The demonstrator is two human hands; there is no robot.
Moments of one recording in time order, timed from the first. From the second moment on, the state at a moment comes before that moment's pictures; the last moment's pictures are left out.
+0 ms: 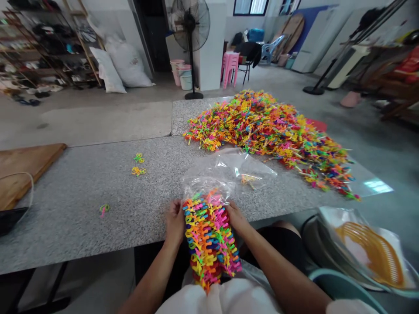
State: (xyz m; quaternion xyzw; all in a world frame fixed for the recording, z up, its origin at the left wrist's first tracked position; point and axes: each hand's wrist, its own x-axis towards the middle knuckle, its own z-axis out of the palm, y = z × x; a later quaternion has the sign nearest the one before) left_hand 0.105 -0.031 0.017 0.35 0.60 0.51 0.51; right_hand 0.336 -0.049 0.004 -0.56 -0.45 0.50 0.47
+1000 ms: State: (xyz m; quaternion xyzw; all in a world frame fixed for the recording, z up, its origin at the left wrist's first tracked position) left_hand 0.075 -0.026 0.017 0.65 0.68 0.26 0.23; right_hand 0.358 -0.049 0.004 -0.68 -0.62 0.20 0.34
